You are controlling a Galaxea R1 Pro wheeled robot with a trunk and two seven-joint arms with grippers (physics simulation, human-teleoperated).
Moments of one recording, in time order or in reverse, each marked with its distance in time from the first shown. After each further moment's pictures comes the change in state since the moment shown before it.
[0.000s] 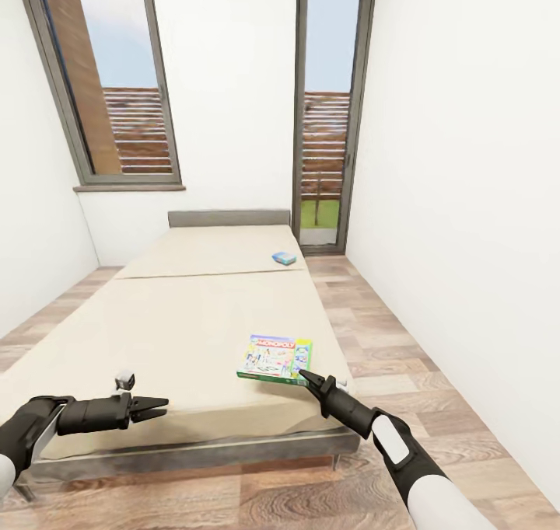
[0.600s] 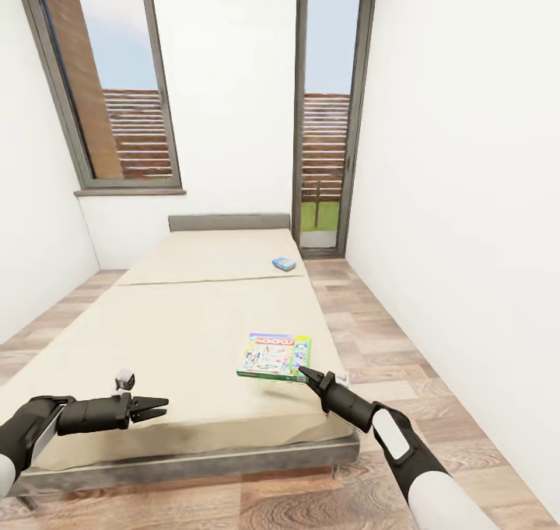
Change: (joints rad) left arm 0.000 0.000 0.000 0.000 0.000 -0.001 0.000; right arm -0.002 -0.004 0.023 -0.045 0.008 0.005 -0.025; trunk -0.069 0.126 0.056
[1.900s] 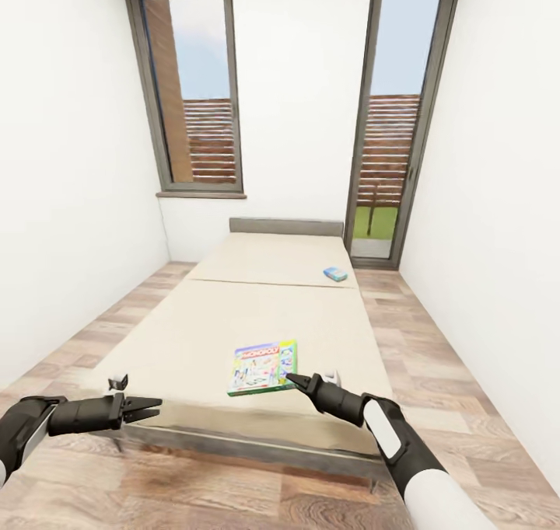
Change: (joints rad) left arm 0.000 0.026 0.000 0.000 -0.001 0.004 0.000; right arm 0.014 0.003 0.141 -0.115 0.054 0.019 -0.105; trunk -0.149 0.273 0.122
